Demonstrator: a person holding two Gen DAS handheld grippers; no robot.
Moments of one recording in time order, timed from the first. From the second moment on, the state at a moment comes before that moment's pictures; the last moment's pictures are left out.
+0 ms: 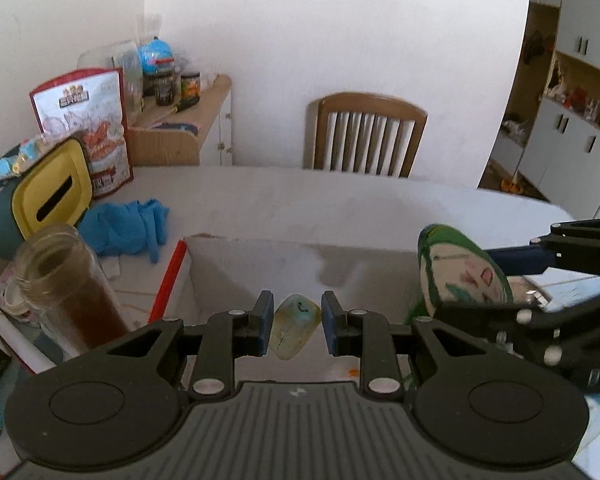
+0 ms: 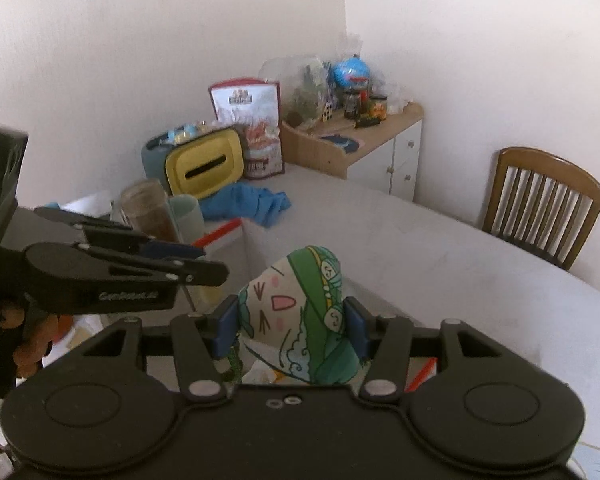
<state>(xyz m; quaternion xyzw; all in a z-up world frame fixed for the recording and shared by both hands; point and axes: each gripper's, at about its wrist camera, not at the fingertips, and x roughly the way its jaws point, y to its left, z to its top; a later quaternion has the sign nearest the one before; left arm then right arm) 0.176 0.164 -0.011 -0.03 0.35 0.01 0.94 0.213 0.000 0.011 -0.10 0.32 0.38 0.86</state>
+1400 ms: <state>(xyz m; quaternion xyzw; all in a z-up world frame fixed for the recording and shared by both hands) 0.231 0.159 -0.079 0.01 0.48 -0.01 0.88 0.213 0.025 -0.056 -0.14 0.41 0.34 0.84</state>
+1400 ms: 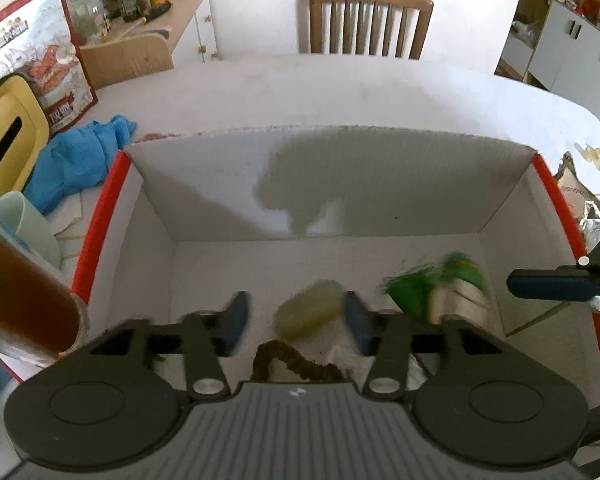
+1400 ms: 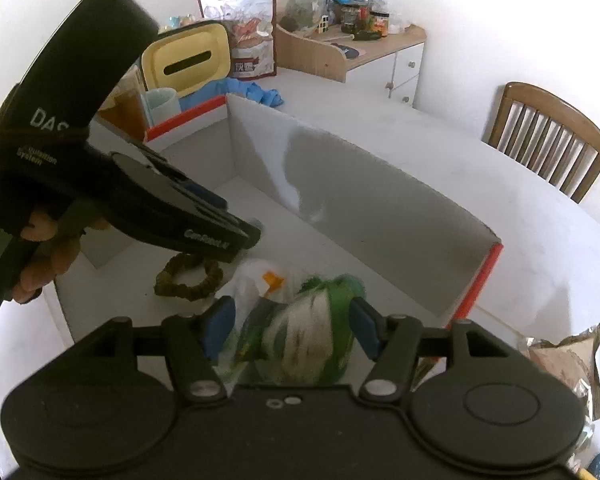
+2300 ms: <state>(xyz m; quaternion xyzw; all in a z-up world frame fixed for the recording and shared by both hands) 0.156 0.115 0.004 -0.02 0.37 -0.04 0.93 0.148 -0.075 0.023 -0.04 0.33 0.34 0.88</state>
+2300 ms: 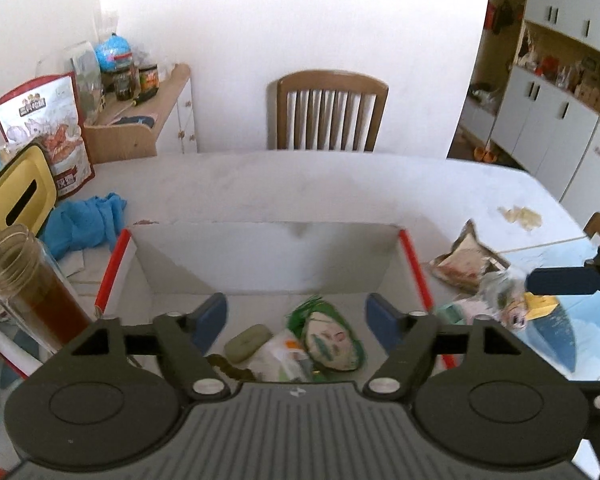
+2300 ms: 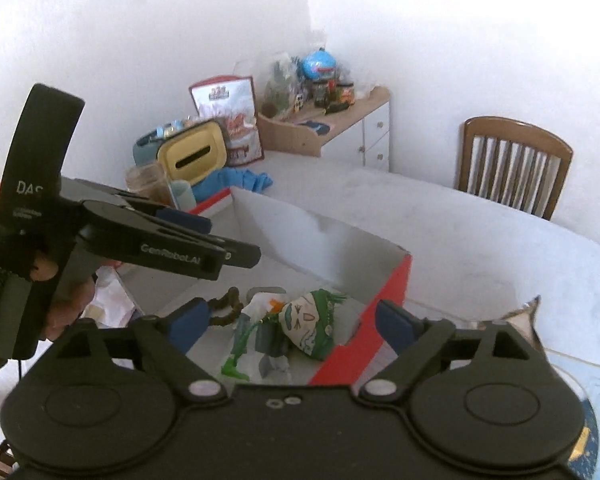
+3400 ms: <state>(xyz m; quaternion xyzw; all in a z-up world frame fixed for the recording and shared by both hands) 0.112 -0.035 -0.018 -0.02 0.38 -0.14 0.91 0.122 -0.266 -0.008 0.00 0.36 0.21 0.91</state>
